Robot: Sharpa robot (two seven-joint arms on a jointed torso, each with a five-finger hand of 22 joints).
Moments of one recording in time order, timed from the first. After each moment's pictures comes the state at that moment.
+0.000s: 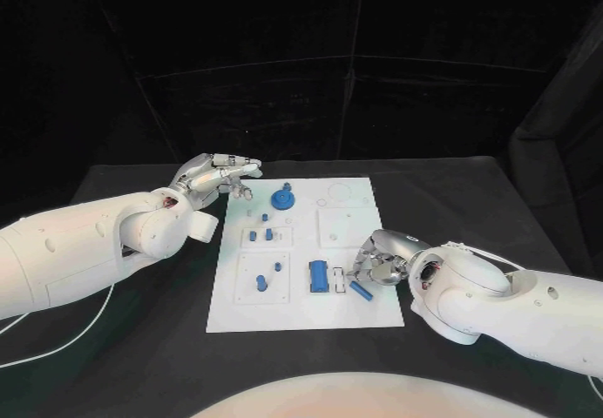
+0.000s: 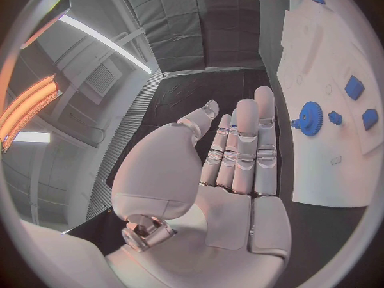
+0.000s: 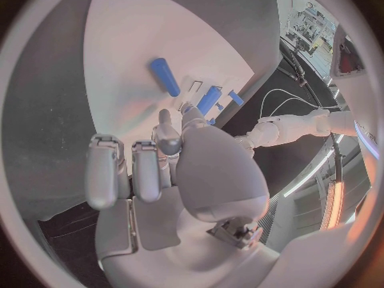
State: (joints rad) left arm 1.23 -0.81 -0.17 1.35 0.01 -0.10 0.40; left_hand 1.26 -0.03 0.34 -0.08 0.05 0.96 0.20 0.16 0.07 0.99 0.12 0.36 0.08 1.20 0.04 1.03 0.43 0.18 1.13 0.13 0.64 0.64; right arm 0.98 -0.95 -0.05 1.88 -1.46 -0.34 -0.62; right_hand 1.37 -0.03 -0.12 0.26 0.32 1.05 0.08 0.22 0.22 1.38 0.00 1.03 1.14 1.47 -0.07 1.44 1.31 0.06 1.47 0.04 1.45 1.31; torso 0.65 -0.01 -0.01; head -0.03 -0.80
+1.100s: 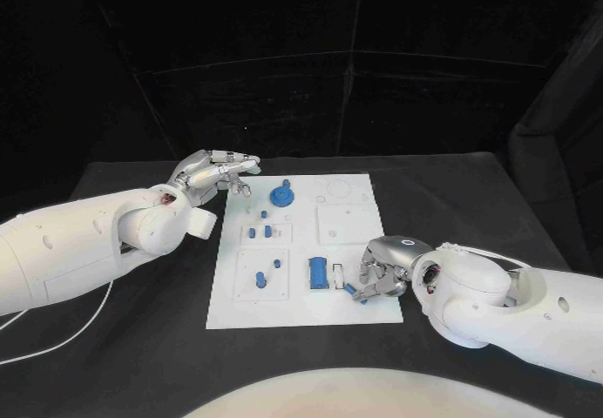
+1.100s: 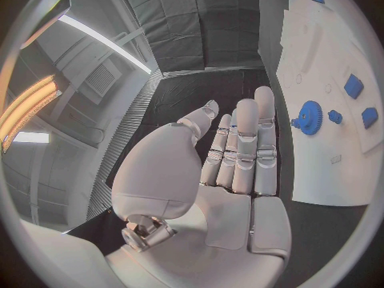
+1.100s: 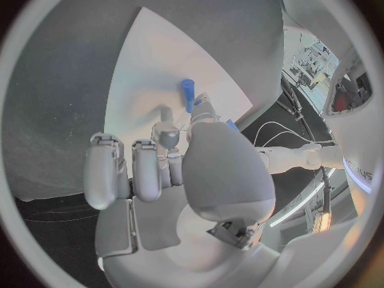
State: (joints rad) left arm 1.23 -0.82 -0.17 1.35 0.01 -0.10 0.39; left_hand 1.26 -0.03 0.34 -0.08 0.05 0.96 0.20 0.16 0.07 0.99 0.12 0.36 0.08 1.20 0.04 1.03 0.43 0.18 1.13 0.13 0.64 0.64; right arm 0.97 -0.98 -0.05 1.92 -1.63 -0.15 -0.62; right_hand 1.31 -0.10 -0.19 0.28 0.13 1.06 0.09 0.22 0.22 1.36 0.01 0.99 1.11 1.46 -0.06 1.44 1.31 0.06 1.46 0.04 1.44 1.31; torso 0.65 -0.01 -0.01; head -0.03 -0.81
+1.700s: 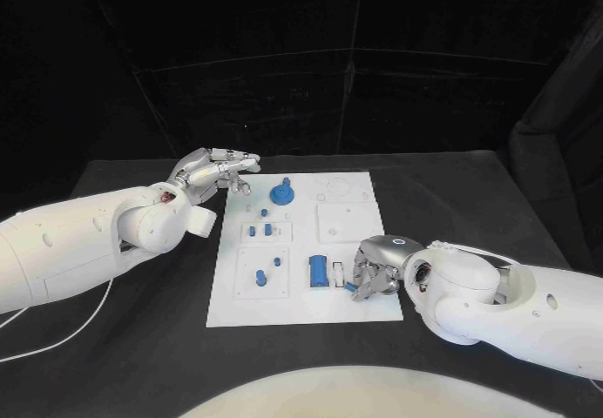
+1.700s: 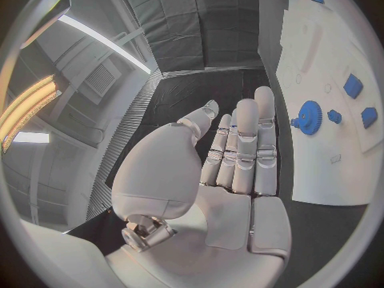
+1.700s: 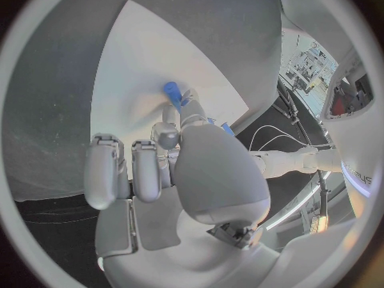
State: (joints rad) left arm 1.23 -0.82 -0.17 1.35 0.01 -0.10 0.39; left_hand 1.26 -0.03 0.34 -0.08 0.05 0.96 0.20 0.16 0.07 0.99 0.12 0.36 0.08 1.20 0.04 1.03 0.43 0.18 1.13 0.13 0.64 0.64; right arm 0.96 -0.94 -0.04 1.90 -1.65 -0.12 -0.60; right_hand 1.43 -0.03 -0.18 0.15 0.06 1.08 0.08 0.24 0.23 1.36 0.01 0.99 1.10 1.46 -0.06 1.44 1.31 0.06 1.46 0.04 1.44 1.31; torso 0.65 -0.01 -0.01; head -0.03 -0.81
